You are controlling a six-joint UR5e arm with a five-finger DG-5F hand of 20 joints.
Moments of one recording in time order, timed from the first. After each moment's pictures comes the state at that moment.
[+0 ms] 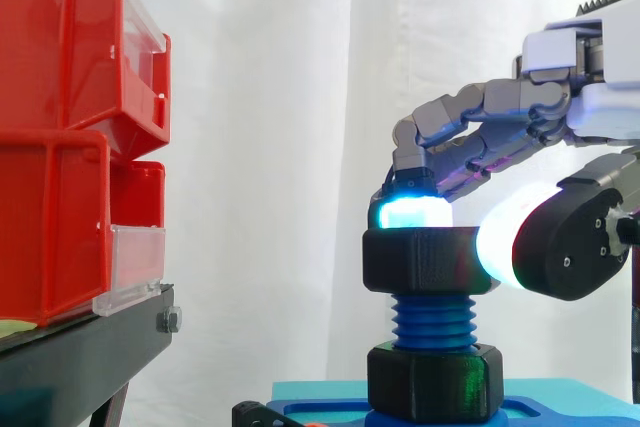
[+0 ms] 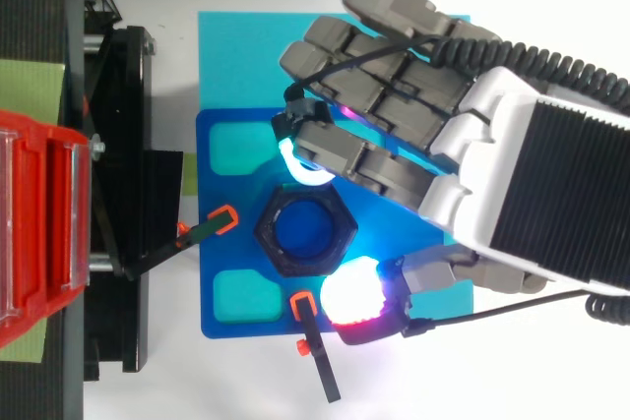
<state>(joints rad) 0.29 -2.10 -1.36 -2.79 -1.10 -1.58</state>
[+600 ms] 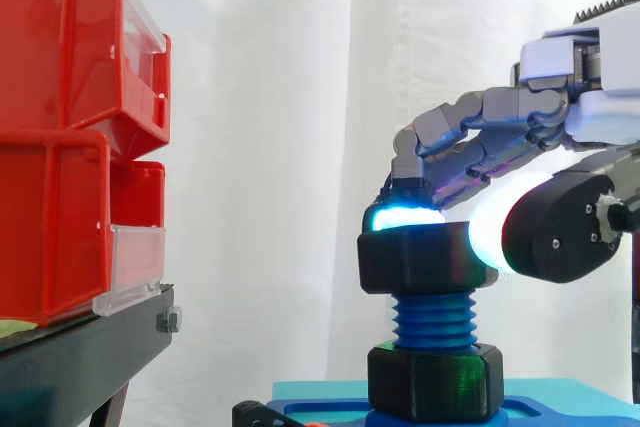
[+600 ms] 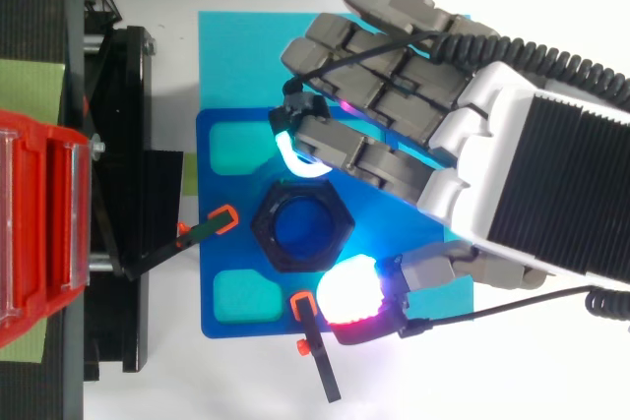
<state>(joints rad) 0.29 -2.10 -1.36 -2.79 -1.10 -1.58</state>
